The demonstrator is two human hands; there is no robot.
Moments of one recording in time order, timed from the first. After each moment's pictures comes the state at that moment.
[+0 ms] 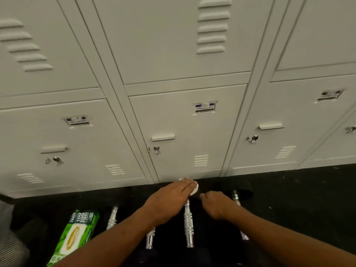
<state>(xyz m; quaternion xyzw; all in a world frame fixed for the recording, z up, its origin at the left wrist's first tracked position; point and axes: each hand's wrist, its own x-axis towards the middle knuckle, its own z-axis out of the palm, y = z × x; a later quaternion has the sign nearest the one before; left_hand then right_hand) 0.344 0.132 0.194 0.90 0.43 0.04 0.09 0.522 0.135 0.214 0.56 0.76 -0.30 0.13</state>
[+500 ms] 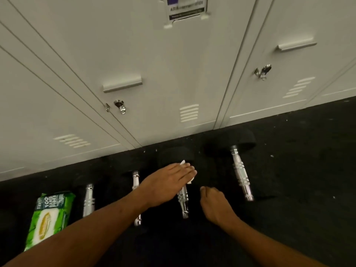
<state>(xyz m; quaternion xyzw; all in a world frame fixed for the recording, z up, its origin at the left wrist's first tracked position) 0.345 0.154 0.056 0.96 0.26 -0.11 0.07 0.523 0.082 0.057 0.66 0.65 -0.38 0.04</state>
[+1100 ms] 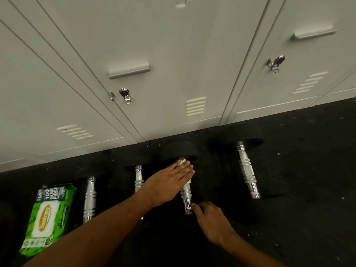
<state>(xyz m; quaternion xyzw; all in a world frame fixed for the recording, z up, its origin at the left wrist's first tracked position) 0.332 0.140 0.019 0.95 0.27 -0.16 0.02 0.502 0.039 0.041 0.67 0.57 -0.48 -0.01</state>
